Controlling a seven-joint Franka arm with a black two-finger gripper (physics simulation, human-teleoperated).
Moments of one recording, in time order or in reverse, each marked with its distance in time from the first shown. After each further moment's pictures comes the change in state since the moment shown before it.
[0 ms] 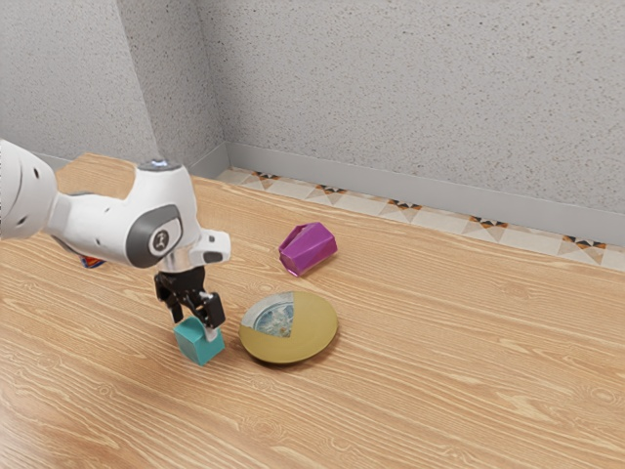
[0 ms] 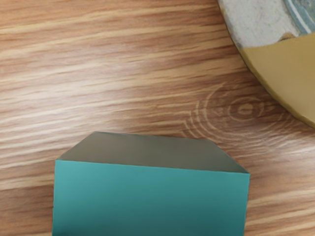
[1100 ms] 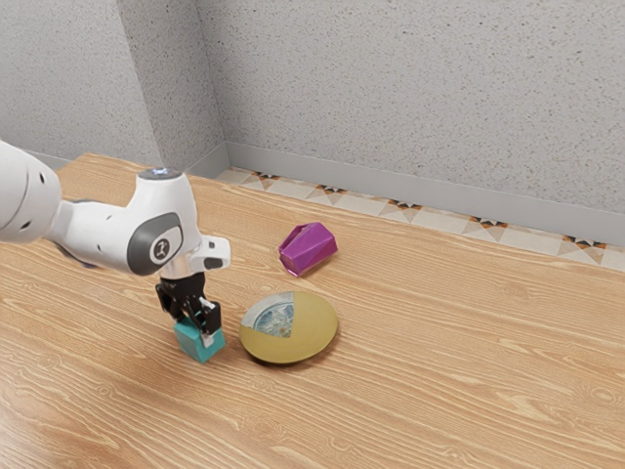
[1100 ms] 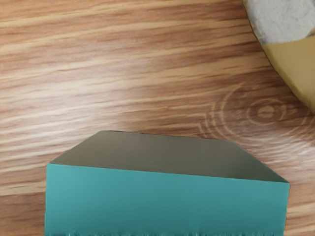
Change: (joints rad) arm 0.001 0.015 0.002 -0.014 0.011 0.041 -0.016
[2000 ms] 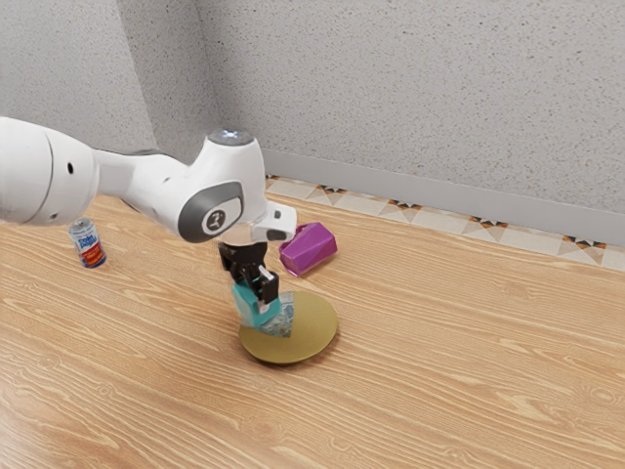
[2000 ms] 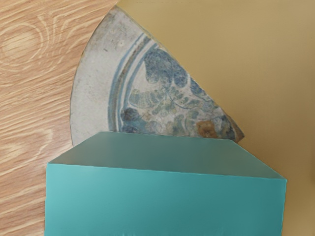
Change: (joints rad) arm -0.074 0.046 -0.122 0.234 0.144 -0.109 -0.074
